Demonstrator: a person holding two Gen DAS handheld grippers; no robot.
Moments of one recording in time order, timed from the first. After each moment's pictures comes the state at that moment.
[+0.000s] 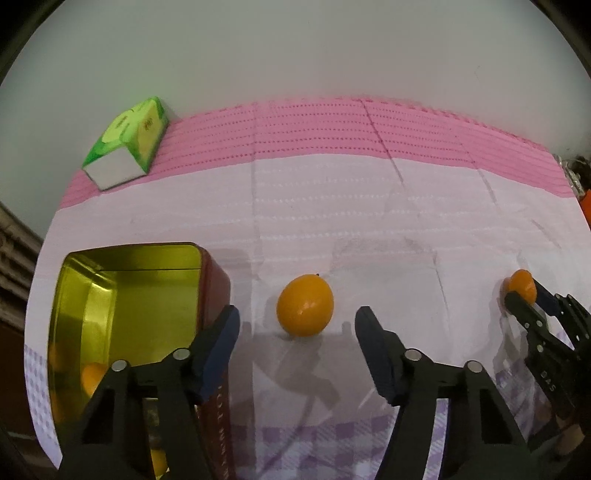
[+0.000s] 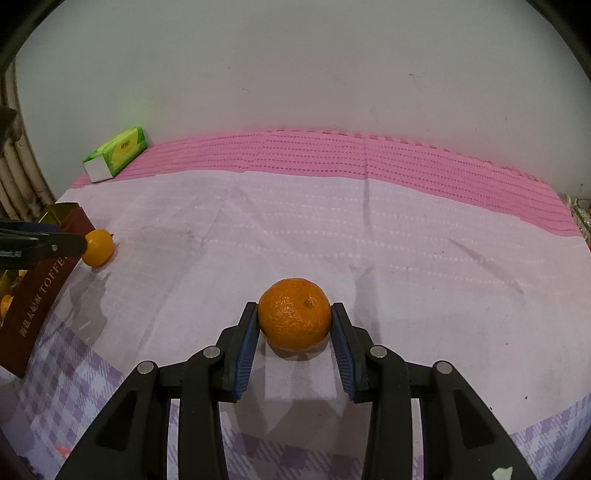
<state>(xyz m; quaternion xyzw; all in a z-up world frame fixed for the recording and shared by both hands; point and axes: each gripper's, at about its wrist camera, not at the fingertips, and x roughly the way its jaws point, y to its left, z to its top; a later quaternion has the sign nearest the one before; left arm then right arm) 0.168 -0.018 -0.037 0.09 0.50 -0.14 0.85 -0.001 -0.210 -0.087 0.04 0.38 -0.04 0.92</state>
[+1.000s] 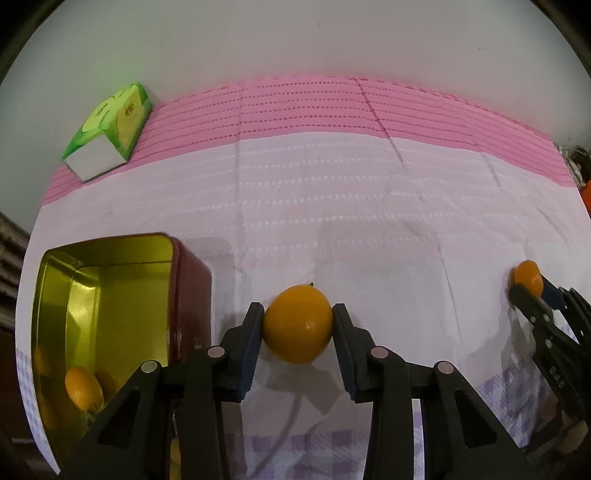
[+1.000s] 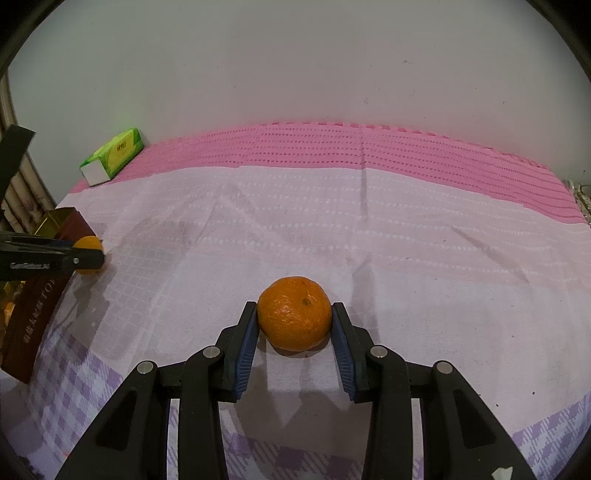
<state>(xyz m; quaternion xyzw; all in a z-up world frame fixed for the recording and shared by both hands) 0.174 -0.025 -0.052 0.10 0.53 -0.15 0.83 -0.001 -0.219 -0.091 0.06 0.40 -0.04 0.91</state>
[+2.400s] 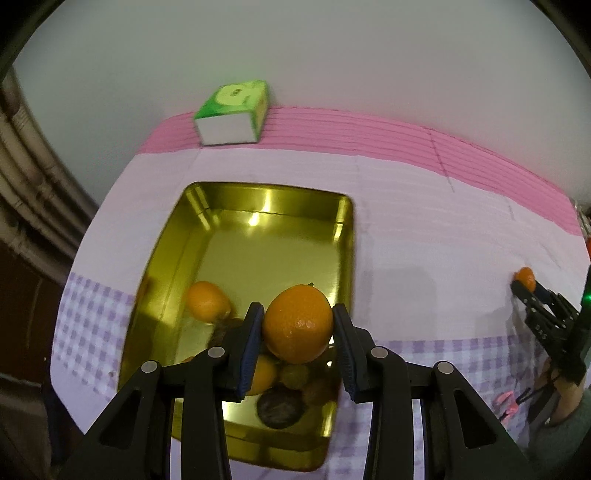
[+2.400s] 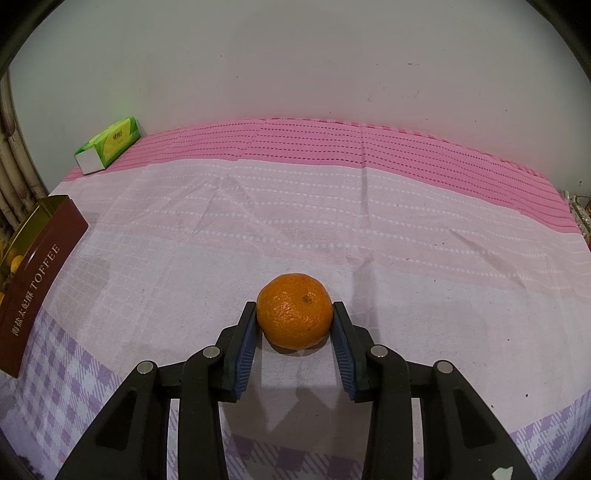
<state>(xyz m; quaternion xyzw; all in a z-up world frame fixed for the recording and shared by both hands) 0.108 0.094 0.005 0.03 0.50 -0.05 0.86 0.003 -0.211 -0.095 0.04 0.40 -0.05 0.91</state>
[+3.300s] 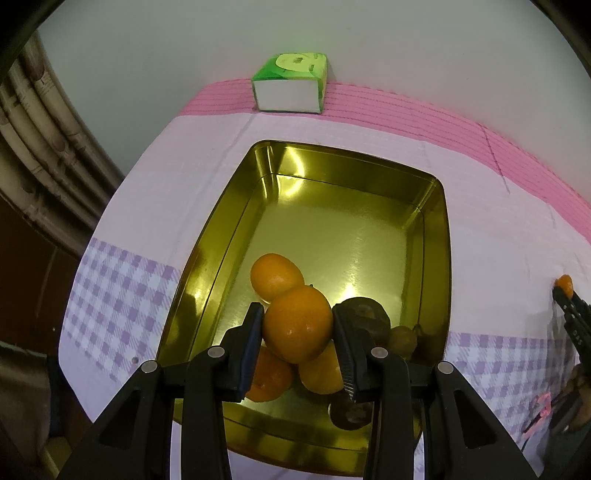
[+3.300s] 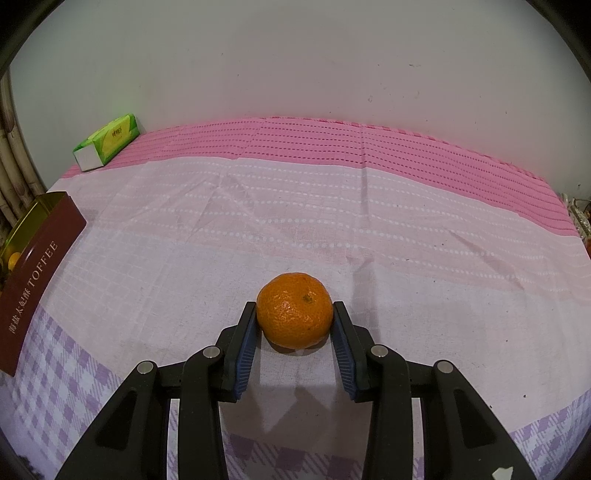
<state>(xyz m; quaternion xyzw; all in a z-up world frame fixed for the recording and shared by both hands) 0.116 0.145 -0.025 0.02 0.52 0.00 0.85 0.004 -0.210 -0.098 0.03 0.40 -0.06 0.91</state>
